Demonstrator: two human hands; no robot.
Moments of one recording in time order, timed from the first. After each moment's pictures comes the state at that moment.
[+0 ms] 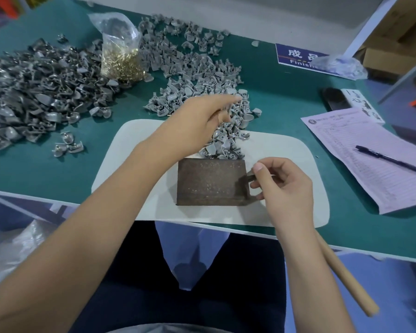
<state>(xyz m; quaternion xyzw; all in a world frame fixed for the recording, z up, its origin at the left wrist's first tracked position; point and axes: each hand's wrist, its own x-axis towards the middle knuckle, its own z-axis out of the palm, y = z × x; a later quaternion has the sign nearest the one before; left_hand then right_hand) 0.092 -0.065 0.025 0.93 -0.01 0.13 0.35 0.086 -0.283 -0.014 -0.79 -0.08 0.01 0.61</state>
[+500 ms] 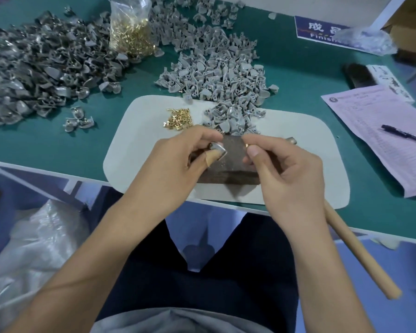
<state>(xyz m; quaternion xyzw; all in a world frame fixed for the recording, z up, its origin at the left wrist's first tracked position) -0.024 -0.094 -0.015 0.85 0.09 0.18 0.50 0.052 -0.264 -0.002 -0.78 -0.24 -0.01 0.58</state>
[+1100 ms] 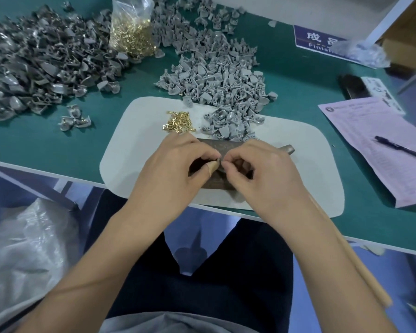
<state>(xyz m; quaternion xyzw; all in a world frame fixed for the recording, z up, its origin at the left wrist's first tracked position) -0.023 -0.094 -0.022 0.90 0.09 0.22 0.36 0.072 -0.252 0.002 -0.86 -0.42 -0.01 0.30</state>
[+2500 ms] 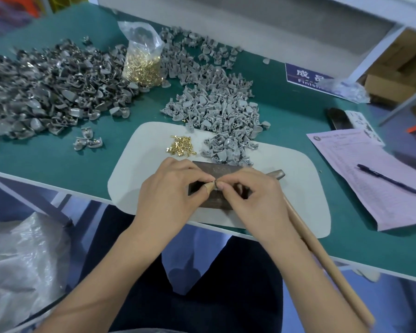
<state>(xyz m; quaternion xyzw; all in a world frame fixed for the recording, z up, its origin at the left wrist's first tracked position) -0.026 -0.096 -0.027 0.90 0.16 0.24 0.32 0.071 -0.251 -0.010 -0.82 -0.39 -0.01 0.41</state>
